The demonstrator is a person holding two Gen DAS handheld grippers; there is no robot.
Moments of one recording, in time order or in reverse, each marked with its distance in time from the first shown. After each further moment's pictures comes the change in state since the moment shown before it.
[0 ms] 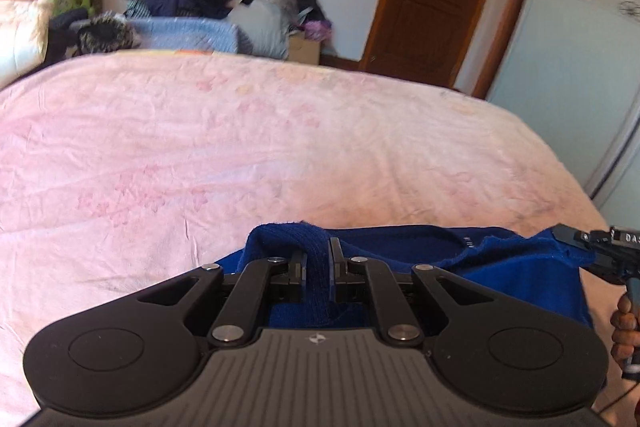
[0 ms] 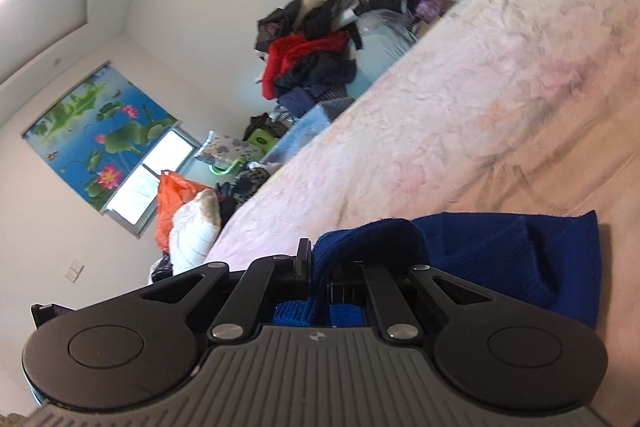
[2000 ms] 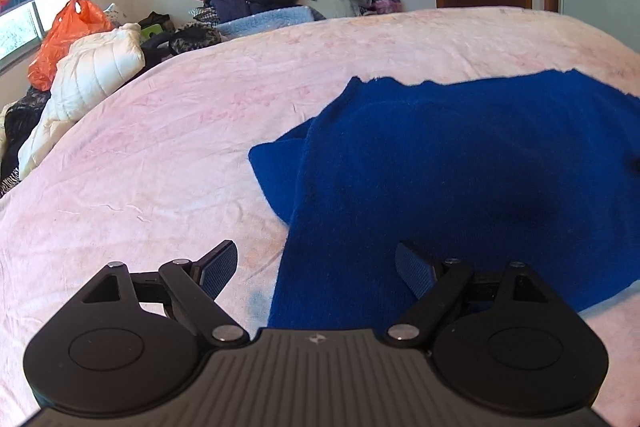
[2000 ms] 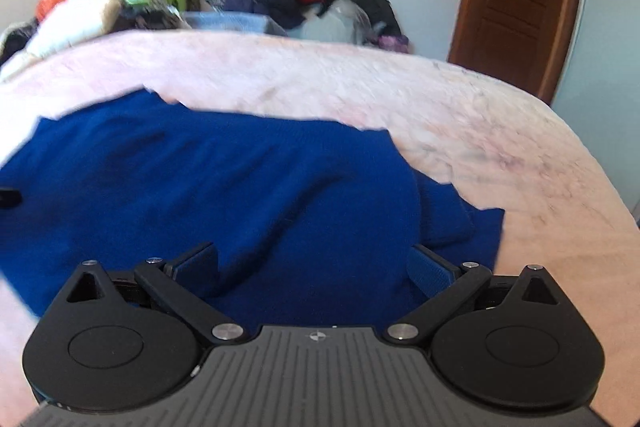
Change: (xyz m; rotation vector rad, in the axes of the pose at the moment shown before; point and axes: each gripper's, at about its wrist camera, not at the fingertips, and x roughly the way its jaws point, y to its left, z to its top) left arm -0.063 -0.019 -0.138 0.199 -0.026 0.369; right arm -0.014 0.099 -0.132 -0.784 0.111 -0.495
